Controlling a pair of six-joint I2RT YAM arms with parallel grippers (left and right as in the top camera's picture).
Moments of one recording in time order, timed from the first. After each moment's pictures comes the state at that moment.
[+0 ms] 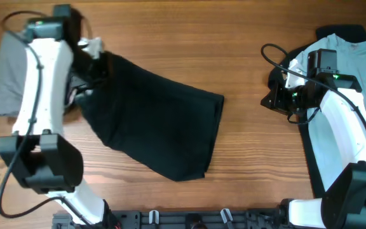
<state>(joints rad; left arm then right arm) 0.01 1.88 1.81 -1.48 0.24 -0.13 -0.12 1.57 1.13 -0.93 -0.47 0.10</state>
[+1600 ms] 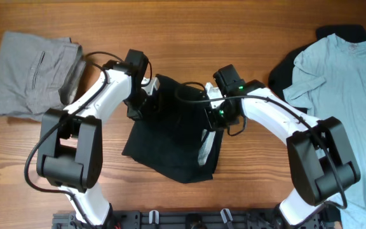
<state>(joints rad) -0.27 1.92 1.27 -0.96 0.40 -0.25 0.43 1.82 1.10 -0.74 -0.38 0.14</state>
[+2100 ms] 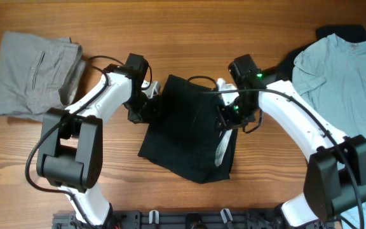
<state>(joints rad) -0.27 1.92 1.24 -0.93 0.42 -0.24 0.38 1.71 1.20 -1.03 -0.44 0.01</state>
